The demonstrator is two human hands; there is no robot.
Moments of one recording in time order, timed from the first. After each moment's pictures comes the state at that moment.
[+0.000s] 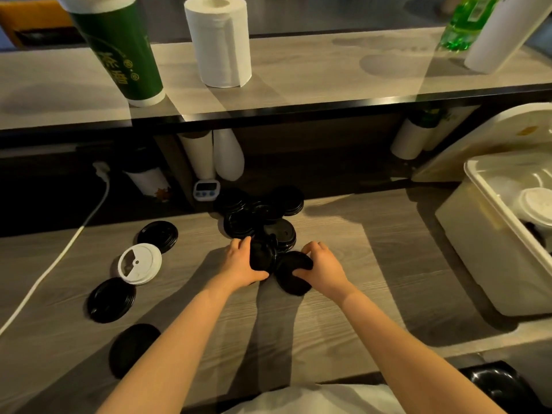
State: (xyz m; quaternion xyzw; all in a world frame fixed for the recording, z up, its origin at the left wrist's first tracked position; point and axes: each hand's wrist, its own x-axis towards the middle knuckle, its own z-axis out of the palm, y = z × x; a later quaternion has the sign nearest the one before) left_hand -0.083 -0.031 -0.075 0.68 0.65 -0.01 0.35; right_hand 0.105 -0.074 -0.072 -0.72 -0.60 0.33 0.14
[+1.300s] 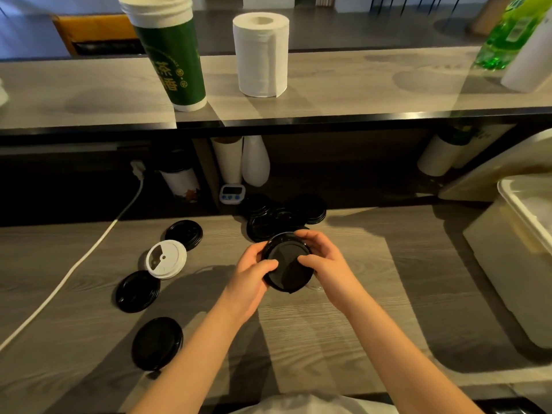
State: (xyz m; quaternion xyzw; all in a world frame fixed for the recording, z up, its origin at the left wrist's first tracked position) left_hand -0.091 -0.089 -0.004 0.29 0.49 0.43 0.70; right_hand 0.058 -0.084 -0.009 -0.50 -0.41 0.61 0.46
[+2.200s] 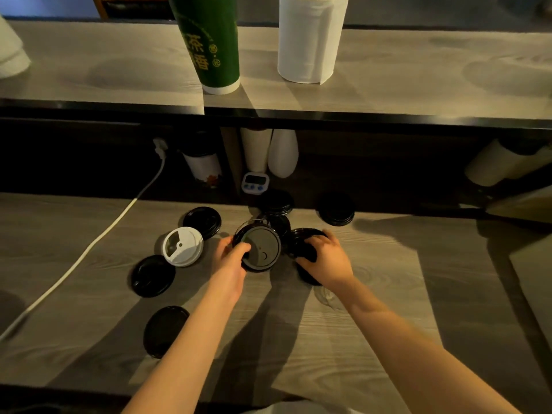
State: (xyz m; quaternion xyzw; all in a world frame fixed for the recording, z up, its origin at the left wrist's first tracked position) left_hand -0.137 -0.042 -0.042 0.09 0.62 0.55 0.56; right_hand 0.048 -0.008 -0.096 -0.64 -0.73 0.23 0.07
